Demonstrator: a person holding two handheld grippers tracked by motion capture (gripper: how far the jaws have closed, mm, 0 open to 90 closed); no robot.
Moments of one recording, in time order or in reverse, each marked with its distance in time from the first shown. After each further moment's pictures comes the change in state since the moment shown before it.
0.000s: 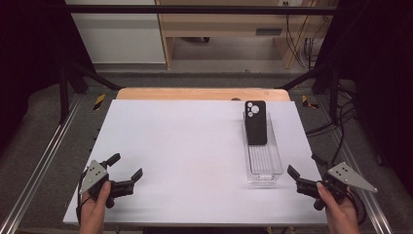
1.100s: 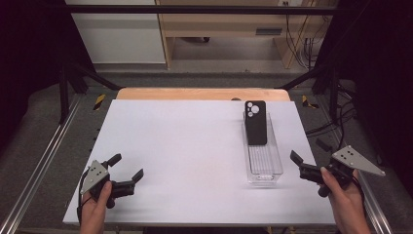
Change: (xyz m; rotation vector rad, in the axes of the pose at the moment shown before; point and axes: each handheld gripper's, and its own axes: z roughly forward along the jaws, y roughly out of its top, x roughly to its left) left arm -0.002 0.000 0.001 0.006 -0.008 -0.002; right arm -0.004 0.046 0.009 -0.007 -0.012 -0.037
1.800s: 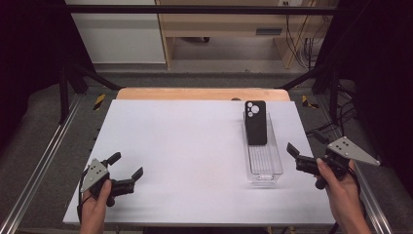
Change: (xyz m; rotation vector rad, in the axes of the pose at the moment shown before) left arm 0.003 0.001 0.003 -0.005 0.006 0.005; right arm 0.000 0.015 0.016 0.005 -0.002 -0.012
